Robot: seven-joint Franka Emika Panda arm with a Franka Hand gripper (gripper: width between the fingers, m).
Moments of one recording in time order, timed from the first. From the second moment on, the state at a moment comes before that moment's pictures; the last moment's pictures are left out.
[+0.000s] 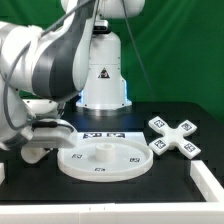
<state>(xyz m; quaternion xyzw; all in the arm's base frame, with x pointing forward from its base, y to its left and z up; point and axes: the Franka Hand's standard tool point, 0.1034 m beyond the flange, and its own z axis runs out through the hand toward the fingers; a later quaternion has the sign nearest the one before) 0.417 -0.165 0.016 -0.90 0.09 0.43 0.06</state>
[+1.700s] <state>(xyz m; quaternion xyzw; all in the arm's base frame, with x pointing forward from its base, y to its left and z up) 0.442 -0.114 0.083 -0.92 0.06 0.38 0.07</state>
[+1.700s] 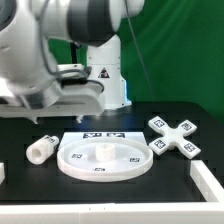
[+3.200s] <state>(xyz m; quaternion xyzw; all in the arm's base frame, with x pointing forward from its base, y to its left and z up) 0.446 -0.030 0.050 -1.00 0.02 -0.03 -0.02</state>
